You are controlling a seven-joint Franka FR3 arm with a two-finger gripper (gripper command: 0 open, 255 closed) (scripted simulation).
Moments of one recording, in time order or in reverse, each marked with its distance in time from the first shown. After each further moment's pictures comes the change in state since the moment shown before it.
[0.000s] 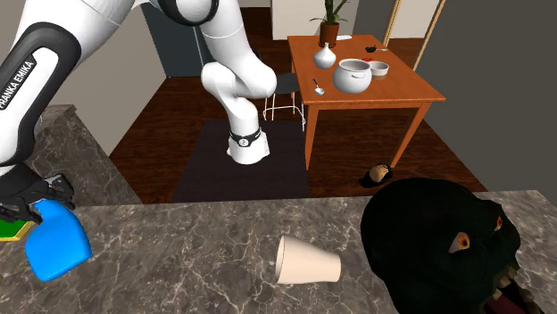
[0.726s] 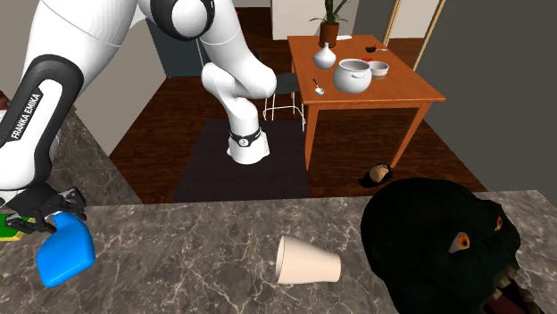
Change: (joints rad) arm -0.034 0.091 0.043 -0.024 0.078 0.096 -0.053
